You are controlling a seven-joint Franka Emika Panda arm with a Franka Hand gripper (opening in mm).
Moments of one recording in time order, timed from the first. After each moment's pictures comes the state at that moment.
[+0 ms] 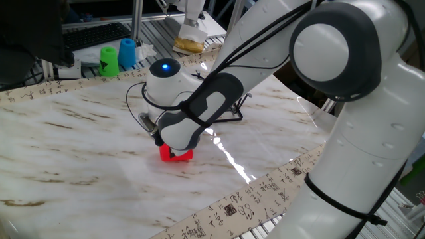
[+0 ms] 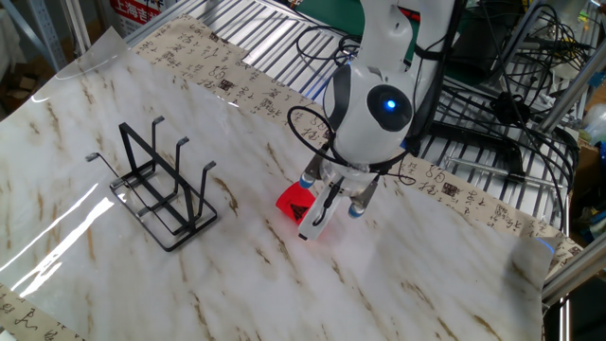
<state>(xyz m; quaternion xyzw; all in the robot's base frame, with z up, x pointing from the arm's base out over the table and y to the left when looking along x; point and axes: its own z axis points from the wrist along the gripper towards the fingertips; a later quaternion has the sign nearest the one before) 0.450 0.086 0.103 0.68 0.73 -0.03 0.09</state>
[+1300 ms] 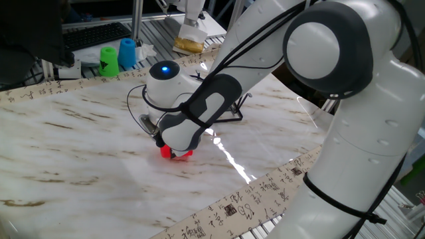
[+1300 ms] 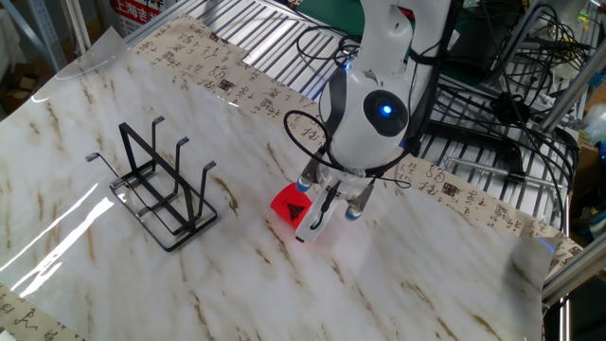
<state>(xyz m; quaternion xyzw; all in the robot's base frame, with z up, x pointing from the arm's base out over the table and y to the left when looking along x) 0.453 0.082 0.094 0.67 0.74 -0.04 0.09</state>
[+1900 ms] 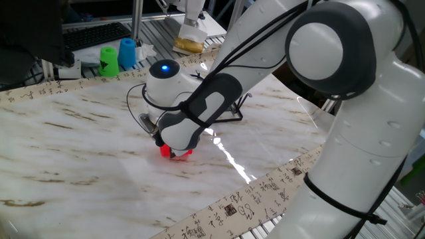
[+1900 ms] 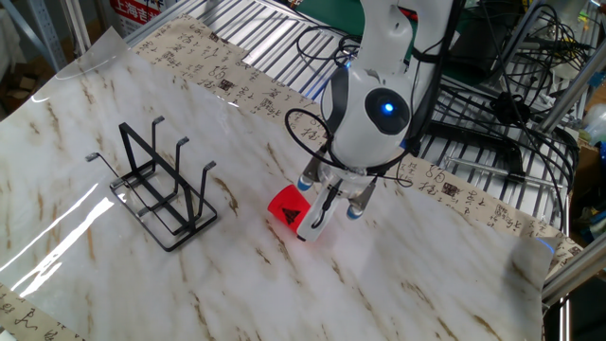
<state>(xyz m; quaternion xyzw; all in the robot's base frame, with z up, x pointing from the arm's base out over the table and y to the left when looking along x) 0.452 0.084 0.099 0.67 0.73 -0.04 0.09</state>
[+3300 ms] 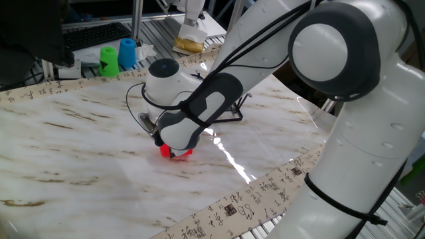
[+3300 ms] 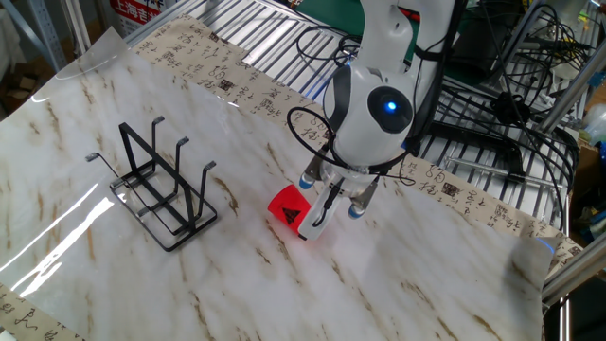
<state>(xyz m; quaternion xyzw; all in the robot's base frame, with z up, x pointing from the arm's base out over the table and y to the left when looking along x) 0.450 0.086 0.103 0.68 0.73 -0.04 0.09</state>
